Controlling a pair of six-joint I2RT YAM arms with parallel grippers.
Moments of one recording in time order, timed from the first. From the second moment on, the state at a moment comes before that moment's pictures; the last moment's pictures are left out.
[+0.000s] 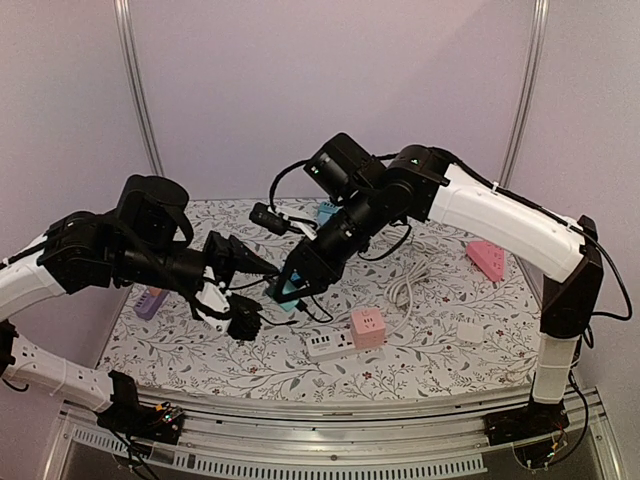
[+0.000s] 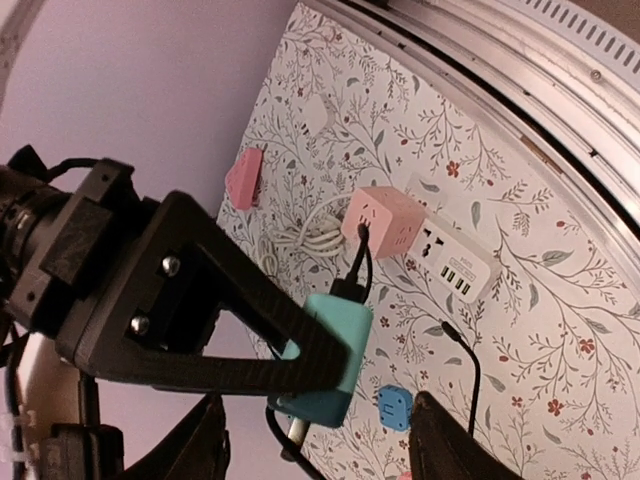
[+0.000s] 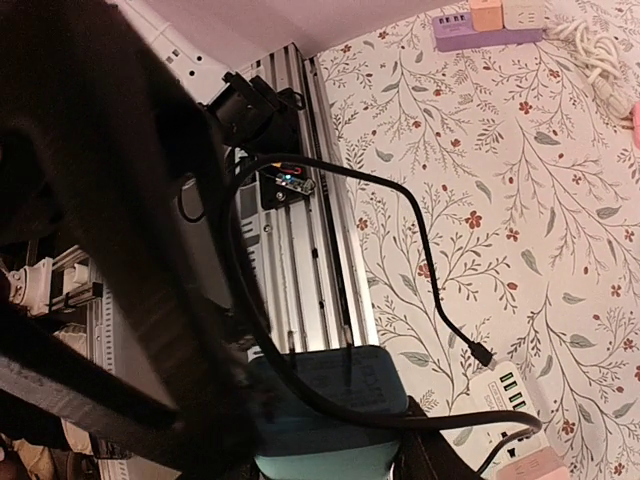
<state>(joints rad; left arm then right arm) -1.12 1.08 1.21 -0.74 0.09 1.38 1.10 1.95 2.11 -1.05 -0.53 0.04</state>
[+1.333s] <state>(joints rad) -1.16 1.07 1.18 -0.74 0.11 1.30 1.14 1.94 2.10 -1.05 -0.61 -0.01</state>
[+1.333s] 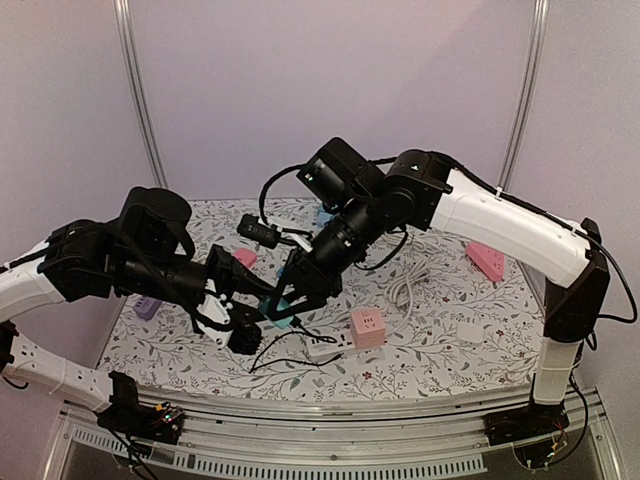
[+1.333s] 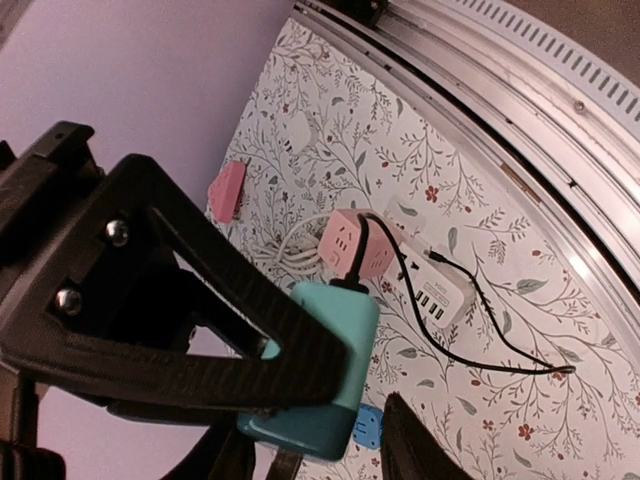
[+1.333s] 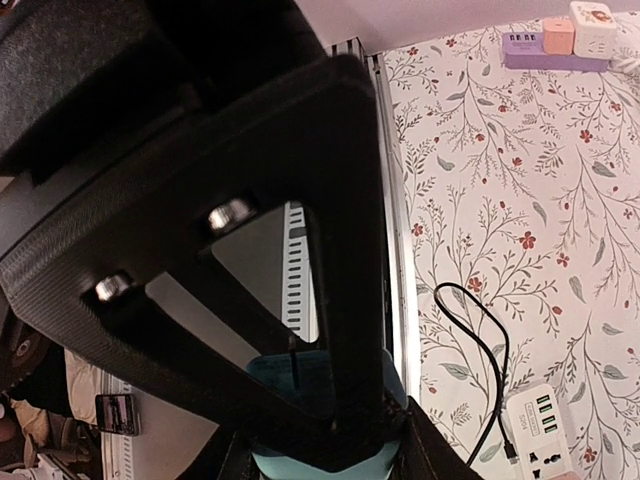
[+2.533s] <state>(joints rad) -0.85 0.84 0.75 0.36 -0.18 1.82 0.93 1.53 1.59 -0.18 -0.38 0.84</state>
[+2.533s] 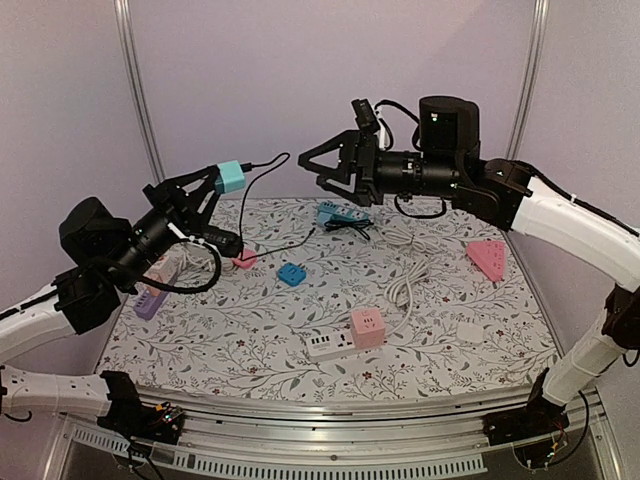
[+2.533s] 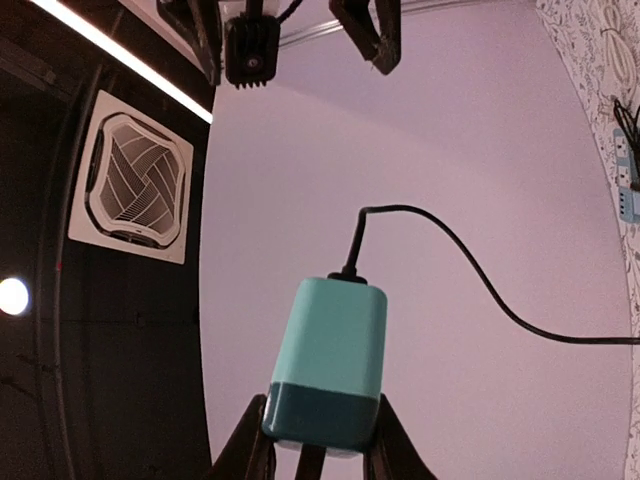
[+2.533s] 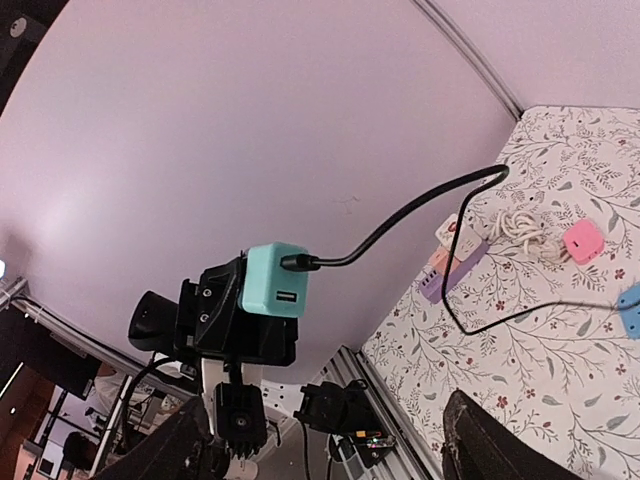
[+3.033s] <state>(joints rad) -0.80 0.82 0.67 0.44 -0.05 2.03 1.03 1.88 1.84 0.05 -0.51 1.00</state>
